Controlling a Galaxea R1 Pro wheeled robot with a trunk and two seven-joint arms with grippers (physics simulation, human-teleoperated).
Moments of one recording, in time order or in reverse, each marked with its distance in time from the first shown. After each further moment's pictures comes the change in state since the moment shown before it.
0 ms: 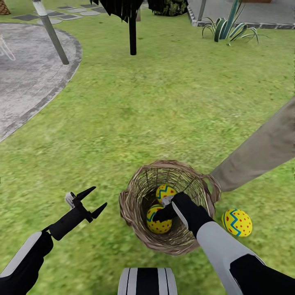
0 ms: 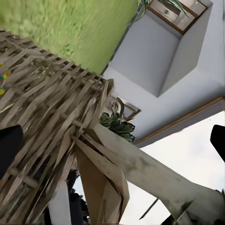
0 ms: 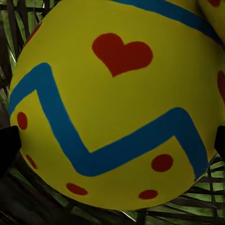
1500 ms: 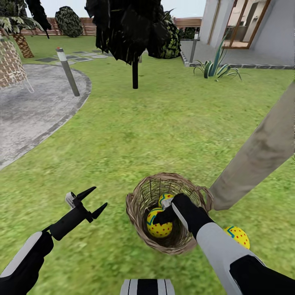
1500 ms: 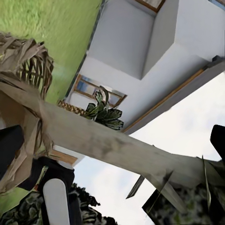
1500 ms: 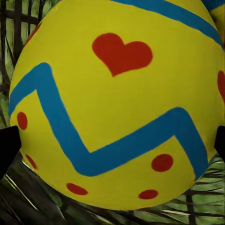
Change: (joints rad) left arm 0.000 -0.002 -0.001 0.000 0.000 0.000 0.002; right arm 0.006 0.002 0.002 0.007 -0.005 0.039 0.003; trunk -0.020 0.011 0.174
